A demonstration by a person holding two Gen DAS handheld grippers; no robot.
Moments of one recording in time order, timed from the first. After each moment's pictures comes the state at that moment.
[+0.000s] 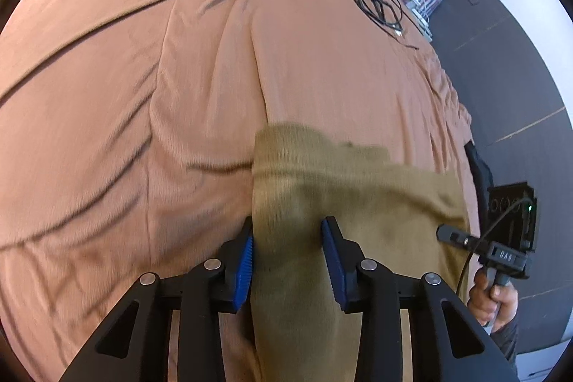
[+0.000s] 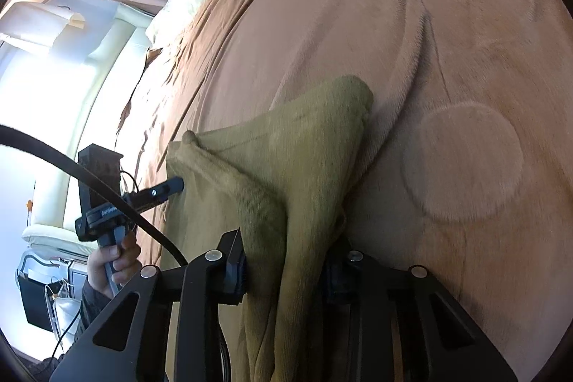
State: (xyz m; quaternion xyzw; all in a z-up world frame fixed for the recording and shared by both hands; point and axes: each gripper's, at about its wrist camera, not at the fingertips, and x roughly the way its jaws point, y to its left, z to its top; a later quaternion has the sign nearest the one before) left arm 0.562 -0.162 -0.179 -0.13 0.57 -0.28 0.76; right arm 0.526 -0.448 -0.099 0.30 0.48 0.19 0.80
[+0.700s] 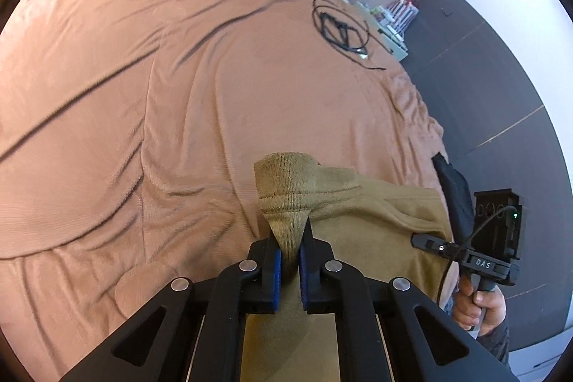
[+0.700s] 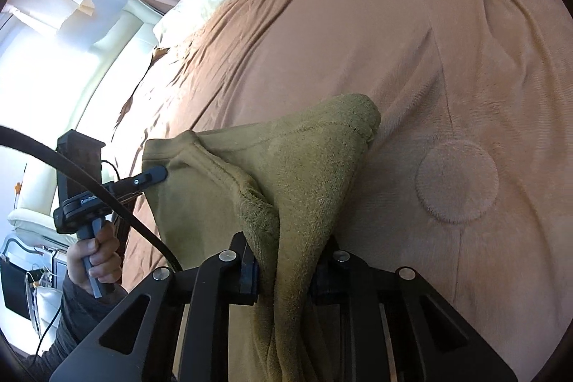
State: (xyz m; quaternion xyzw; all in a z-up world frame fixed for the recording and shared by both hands) left arm 0.543 -0.160 -0.113 -0.14 0.52 -0.31 0.78; right arm 0.494 -0.425 -0.050 0.25 0.46 0.18 0.83
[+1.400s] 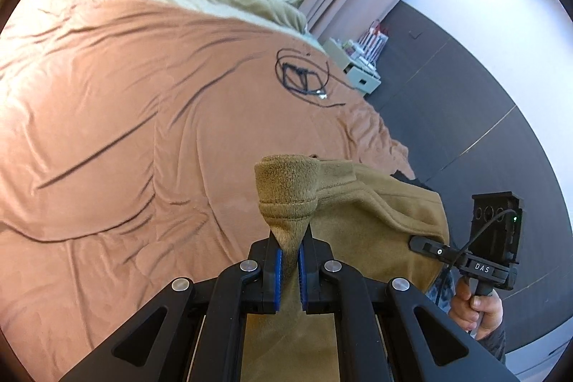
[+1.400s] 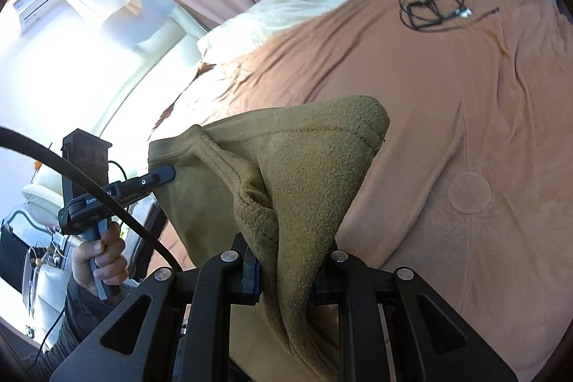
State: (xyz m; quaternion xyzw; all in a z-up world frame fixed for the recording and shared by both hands) left arm 0.462 -0.132 -0.002 -0.14 0.44 -0.33 0.82; right arm 0.401 -0.404 0.032 0.21 0.38 0.22 0.87
